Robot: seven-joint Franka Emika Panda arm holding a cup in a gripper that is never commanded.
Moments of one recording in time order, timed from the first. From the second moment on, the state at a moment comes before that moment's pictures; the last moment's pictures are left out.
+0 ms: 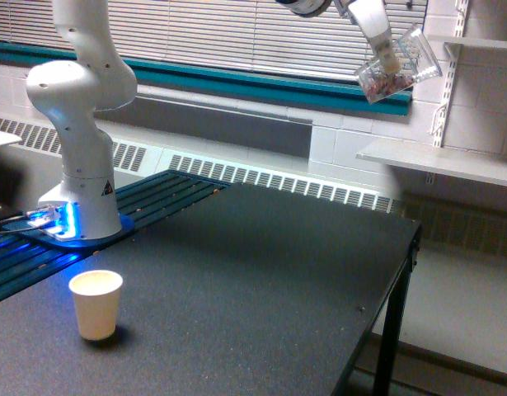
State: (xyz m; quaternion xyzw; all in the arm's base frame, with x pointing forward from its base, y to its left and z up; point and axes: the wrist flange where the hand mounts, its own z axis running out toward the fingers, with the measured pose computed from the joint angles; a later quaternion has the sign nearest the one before) arm 0.588 0.042 0.530 -0.92 0.27 -0.28 0.07
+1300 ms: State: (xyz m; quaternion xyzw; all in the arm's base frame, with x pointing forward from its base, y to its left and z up) arm 0.492 -0.142 0.479 -0.89 0.36 -0.29 -0.03
